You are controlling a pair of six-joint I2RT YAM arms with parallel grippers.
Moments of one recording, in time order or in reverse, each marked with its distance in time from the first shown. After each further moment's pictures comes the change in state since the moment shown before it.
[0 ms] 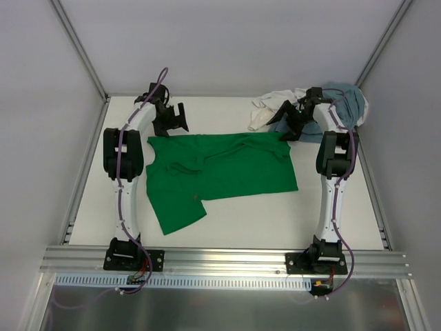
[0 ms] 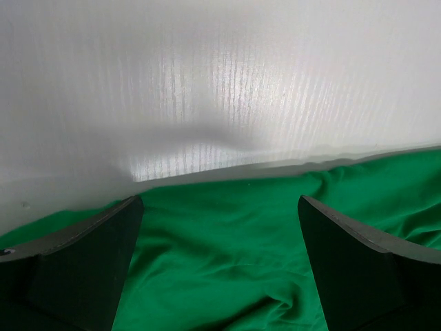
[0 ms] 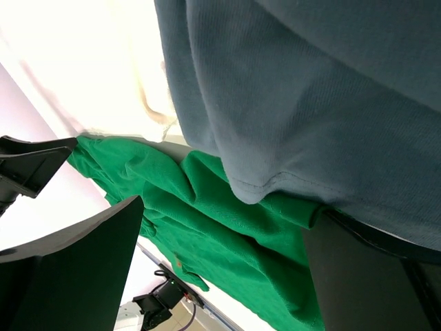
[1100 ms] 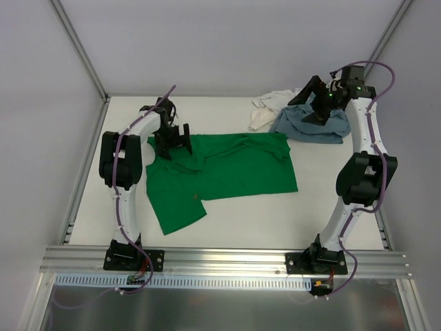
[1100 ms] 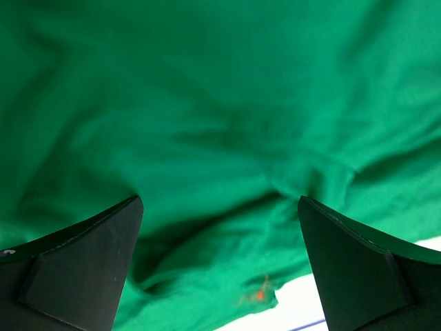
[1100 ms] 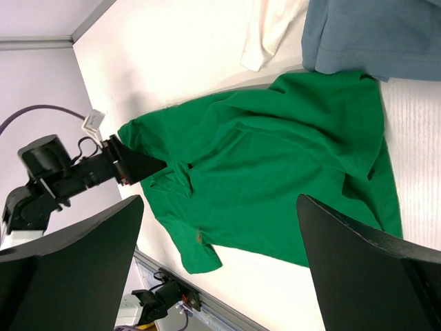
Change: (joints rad) left arm -0.067 -0.188 -0.287 -0.151 0.013 -0.019; right arm -0.081 -0.524 -0.217 -0.037 0.030 -0.042
